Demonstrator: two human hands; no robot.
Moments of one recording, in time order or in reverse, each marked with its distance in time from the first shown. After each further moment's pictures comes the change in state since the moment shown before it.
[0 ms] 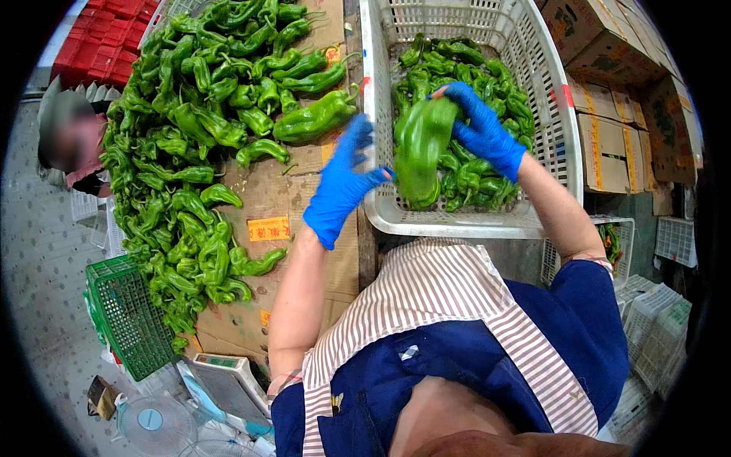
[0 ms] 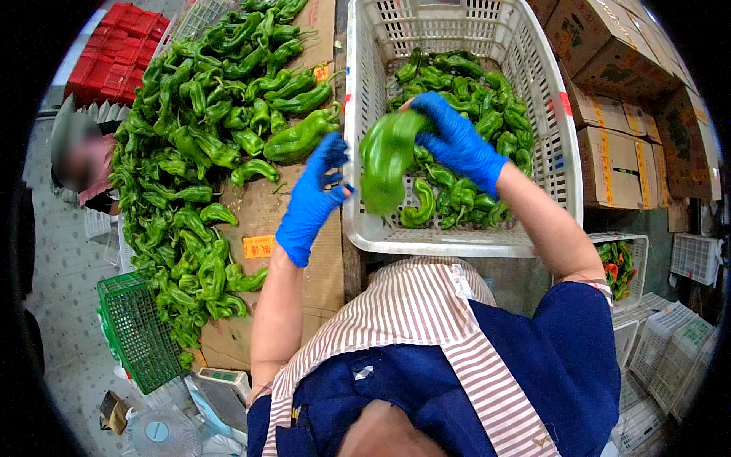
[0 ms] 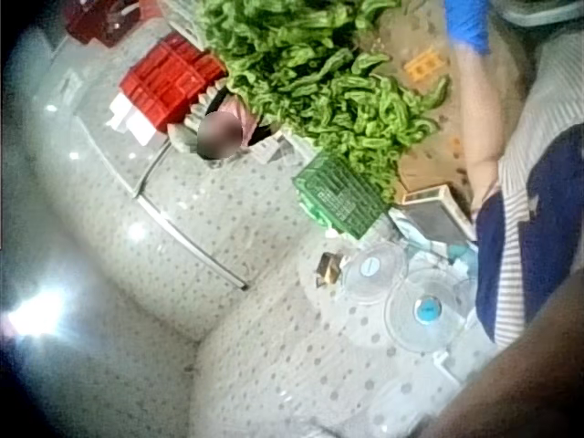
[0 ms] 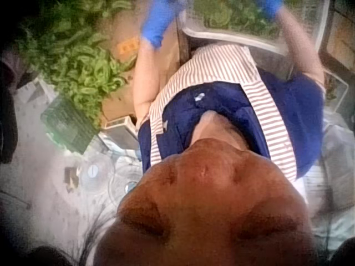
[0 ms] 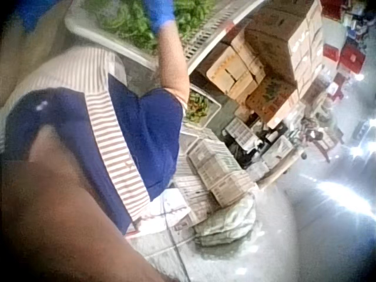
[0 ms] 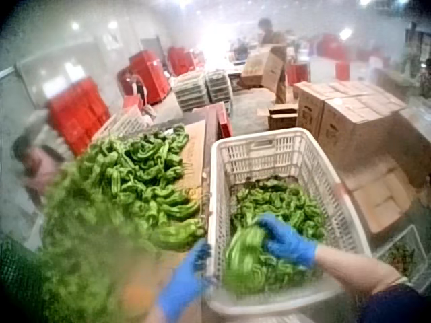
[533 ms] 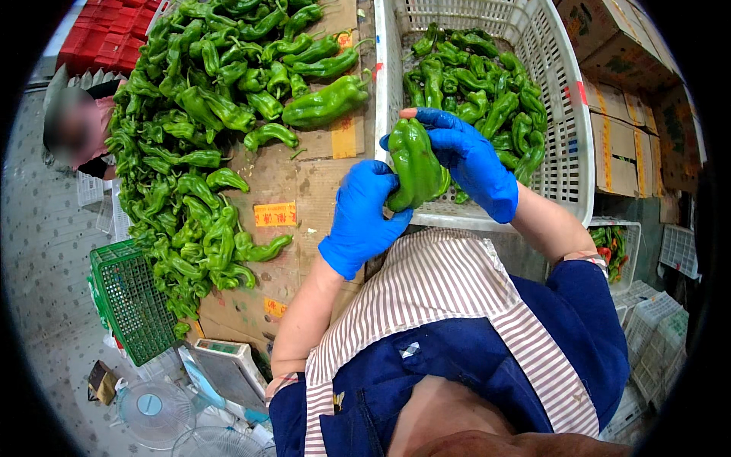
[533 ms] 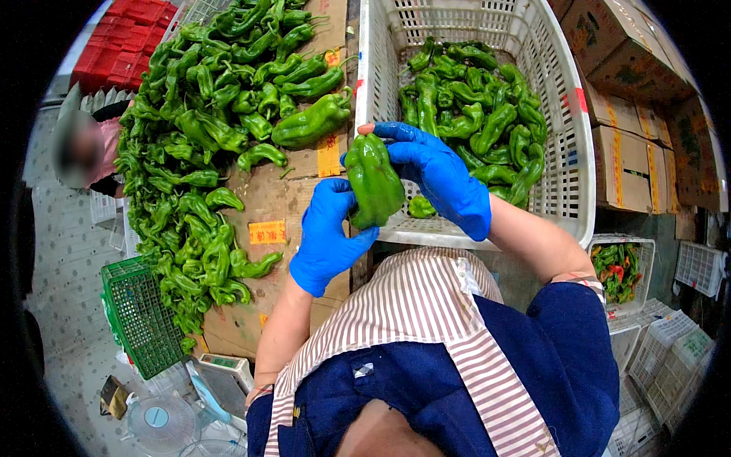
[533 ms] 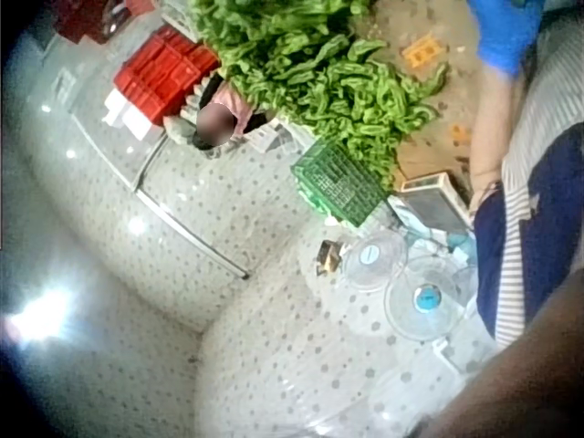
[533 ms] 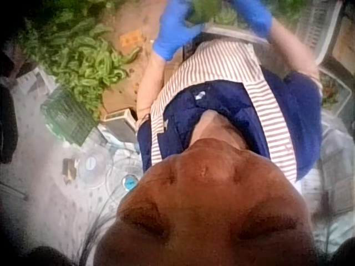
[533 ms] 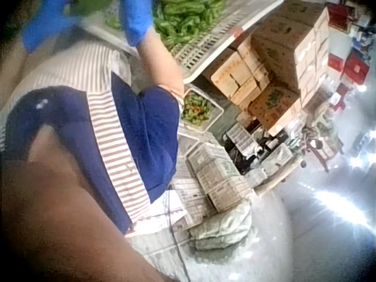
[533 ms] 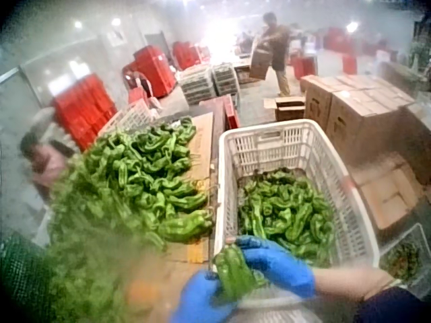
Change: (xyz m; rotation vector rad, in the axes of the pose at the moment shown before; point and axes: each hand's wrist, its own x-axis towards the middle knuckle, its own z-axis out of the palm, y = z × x) left_hand -0.051 0.027 0.017 0.685 -0.021 0.378; right_hand -0.004 -0.070 0.051 1.188 -0.100 0.651
